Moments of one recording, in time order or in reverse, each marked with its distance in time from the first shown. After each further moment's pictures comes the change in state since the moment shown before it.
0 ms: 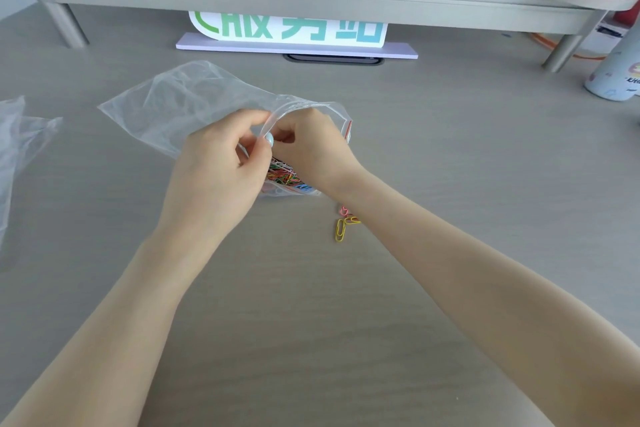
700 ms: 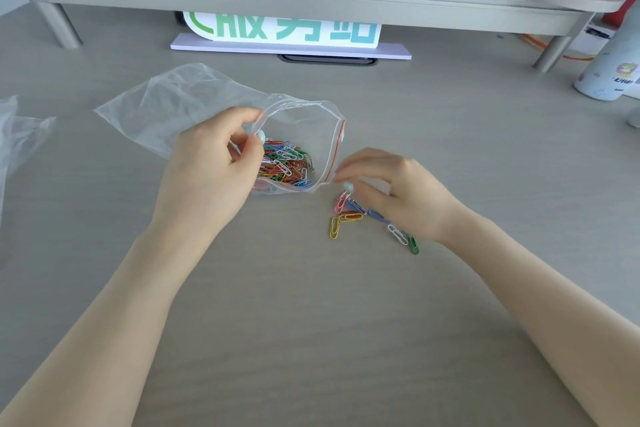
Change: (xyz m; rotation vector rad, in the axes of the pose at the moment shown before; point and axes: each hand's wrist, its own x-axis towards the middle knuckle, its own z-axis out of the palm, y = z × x) left_hand 0.001 -0.003 0.000 -0.004 0.020 0.012; right_hand -0.073 0.060 -0.063 -0.125 -0.096 -0.196
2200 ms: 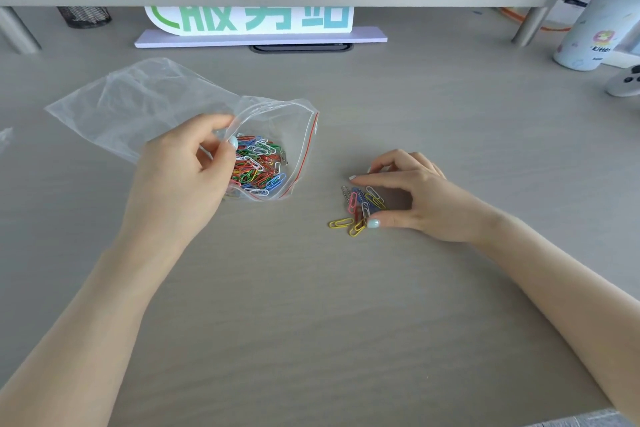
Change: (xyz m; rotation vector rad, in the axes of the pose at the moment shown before) left_hand -0.003 -0.002 0.010 0.033 -0.043 -0.007; right_hand -0.045 0.038 -0.024 -0.131 -0.152 0.216
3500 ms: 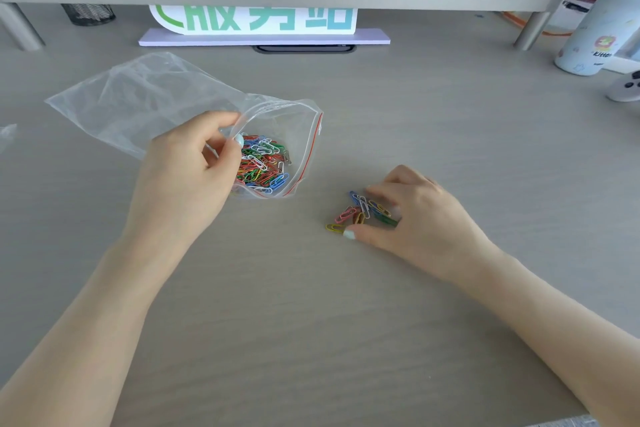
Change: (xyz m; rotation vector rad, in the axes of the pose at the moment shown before) left_hand -0.001 0.004 -0.003 -0.005 0.004 -0.003; right_hand -0.019 -0.049 0.013 -0.156 0.188 0.211
